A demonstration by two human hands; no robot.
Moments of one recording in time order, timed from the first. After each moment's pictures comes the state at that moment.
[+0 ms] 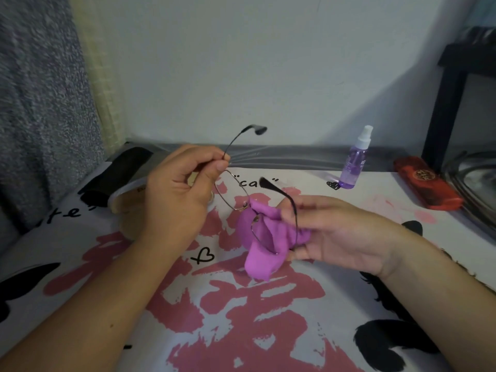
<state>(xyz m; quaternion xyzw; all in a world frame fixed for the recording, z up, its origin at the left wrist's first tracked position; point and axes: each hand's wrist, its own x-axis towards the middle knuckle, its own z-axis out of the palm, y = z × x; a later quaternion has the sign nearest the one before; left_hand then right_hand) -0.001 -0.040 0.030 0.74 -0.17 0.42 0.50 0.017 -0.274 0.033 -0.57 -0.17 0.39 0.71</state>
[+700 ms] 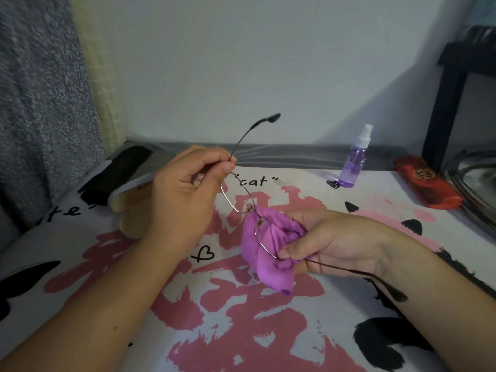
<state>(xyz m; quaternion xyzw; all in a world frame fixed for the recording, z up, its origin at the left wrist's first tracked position) -0.004 -0.046 0.029 0.74 -0.19 0.41 0.51 0.014 -0.268 0.029 -0.61 -0.18 0.45 0.62</state>
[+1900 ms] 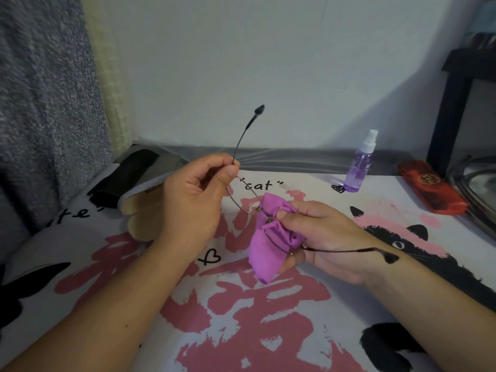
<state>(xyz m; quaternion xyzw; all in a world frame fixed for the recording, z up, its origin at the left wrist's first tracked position) -0.003 -0.052 0.028 0.70 -0.10 0.35 0.61 0.004 -0.251 0.023 -0.65 -0.15 0.26 0.70</state>
